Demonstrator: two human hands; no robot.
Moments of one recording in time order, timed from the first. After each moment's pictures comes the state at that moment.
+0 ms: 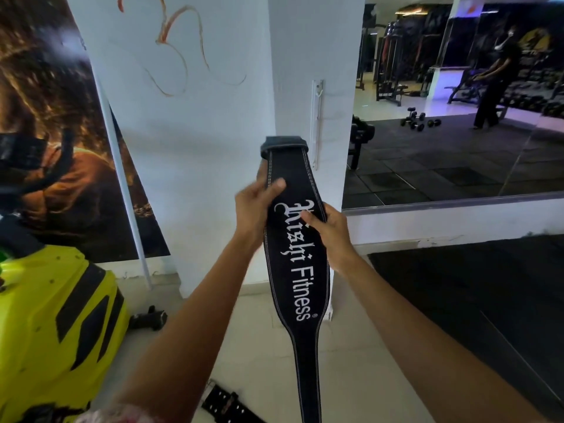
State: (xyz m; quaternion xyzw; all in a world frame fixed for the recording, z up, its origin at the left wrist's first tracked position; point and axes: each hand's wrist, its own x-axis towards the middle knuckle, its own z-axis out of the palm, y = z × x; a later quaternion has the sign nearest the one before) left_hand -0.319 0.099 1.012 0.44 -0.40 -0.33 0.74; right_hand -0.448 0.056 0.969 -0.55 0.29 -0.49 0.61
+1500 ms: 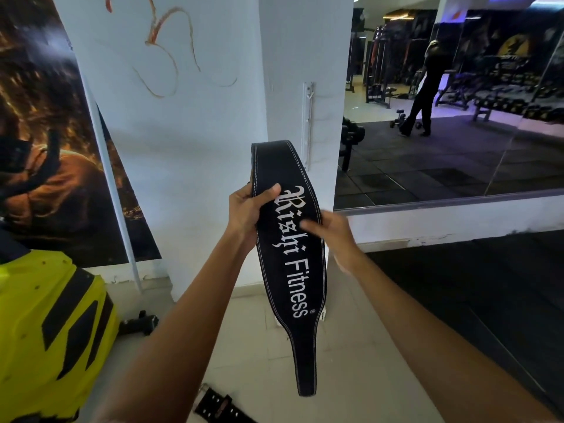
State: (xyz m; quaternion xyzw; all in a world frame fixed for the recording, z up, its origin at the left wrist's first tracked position) left_hand -0.321 0.107 1.015 0.41 -0.38 -0.41 0.72; right_hand -0.477 0.058 0.972 -0.63 0.31 -0.44 0.57
